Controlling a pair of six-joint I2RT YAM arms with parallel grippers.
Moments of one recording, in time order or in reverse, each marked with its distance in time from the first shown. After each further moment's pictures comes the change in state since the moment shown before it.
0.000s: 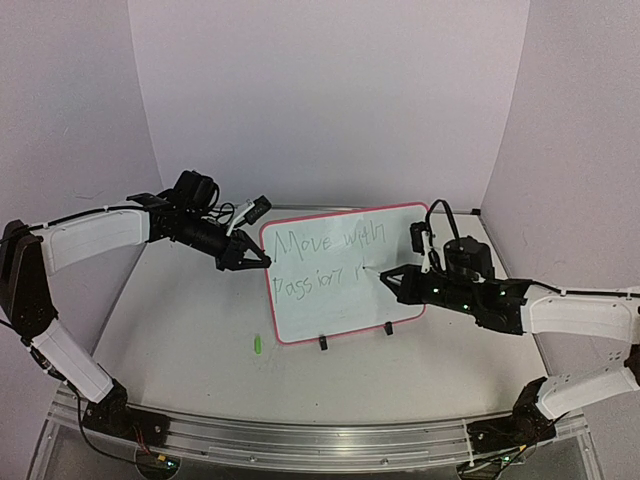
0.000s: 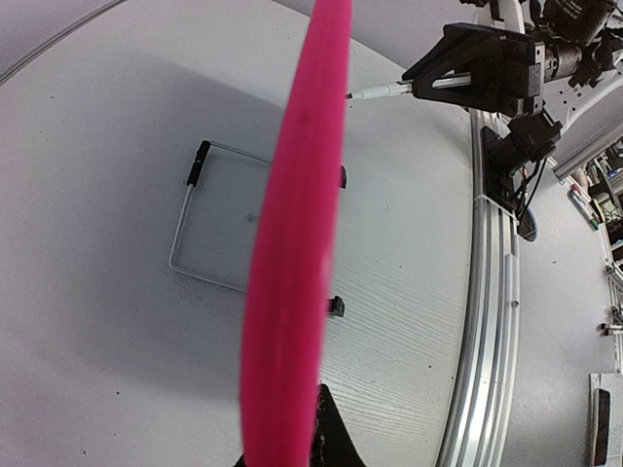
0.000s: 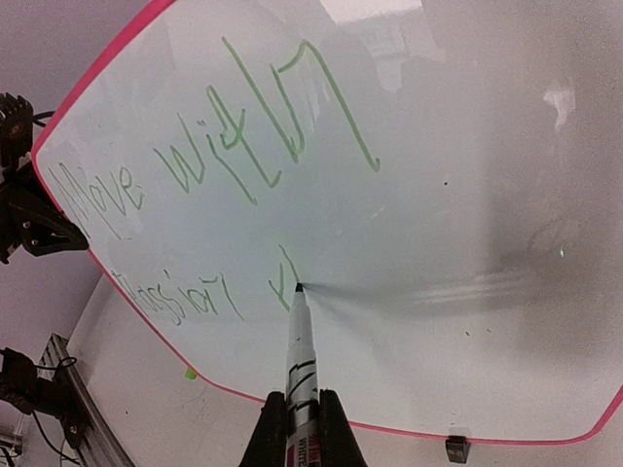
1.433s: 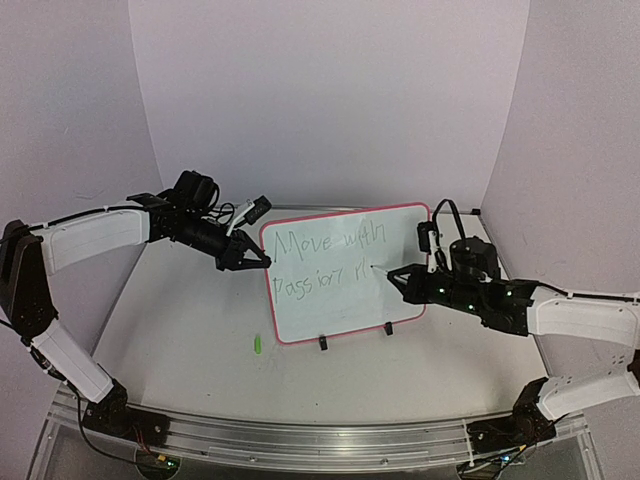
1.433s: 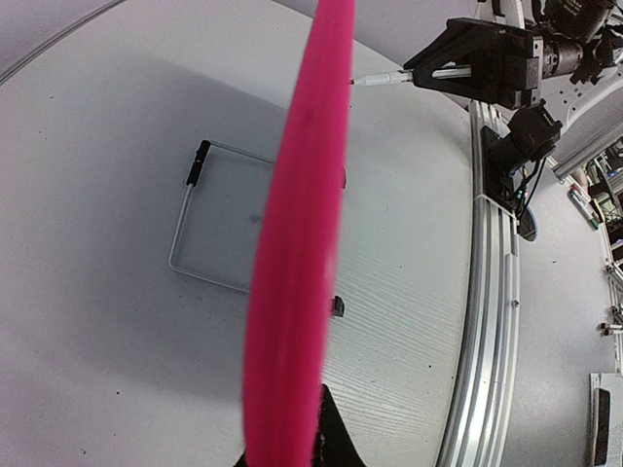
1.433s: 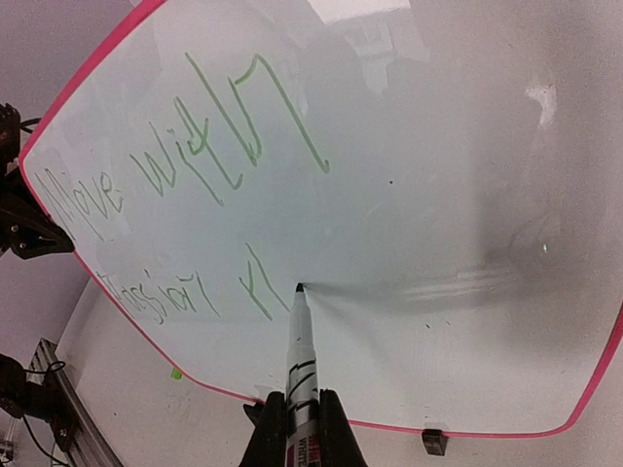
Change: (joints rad) left arm 0.000 0.000 0.000 0.000 0.001 0.001; right arm -0.015 -0.042 -0.016 -0.037 0.026 -0.013
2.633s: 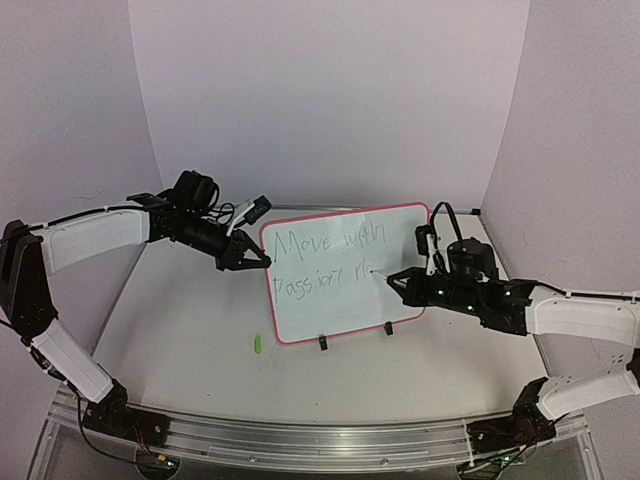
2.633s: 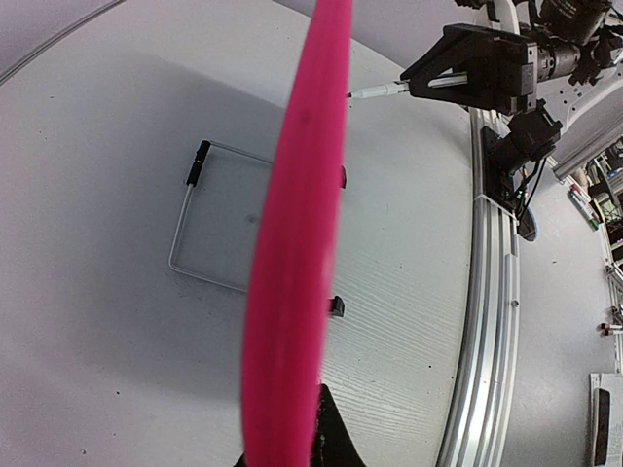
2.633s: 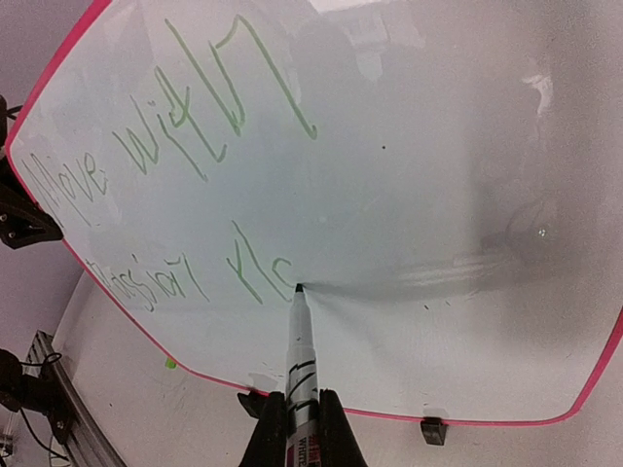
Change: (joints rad) left arm 0.000 0.000 0.000 0.000 0.000 -0.001; right arm -0.002 0.012 0.002 -0.028 -0.012 0.007
